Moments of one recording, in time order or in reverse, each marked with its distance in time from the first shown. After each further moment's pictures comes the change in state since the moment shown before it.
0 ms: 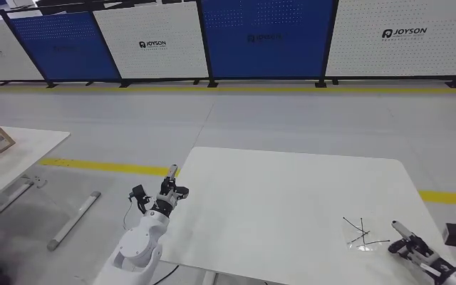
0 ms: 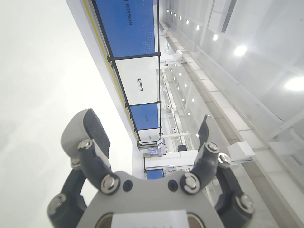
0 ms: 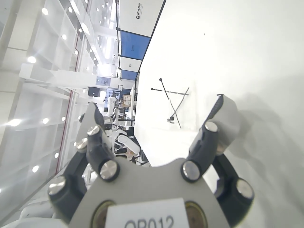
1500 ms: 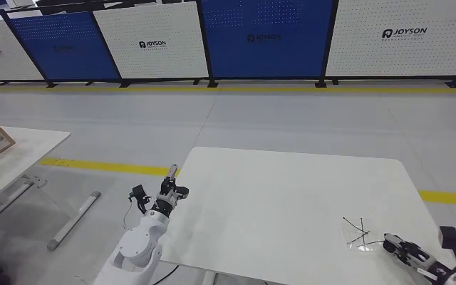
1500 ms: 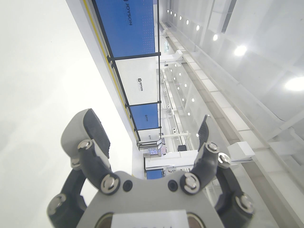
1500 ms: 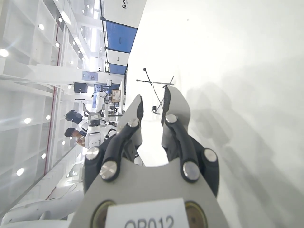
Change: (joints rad) left arm 0.000 0.000 0.000 0.000 0.000 0.000 0.000; right arm -0.018 0.031 -0.027 -0.006 -0.044 0.011 0.005
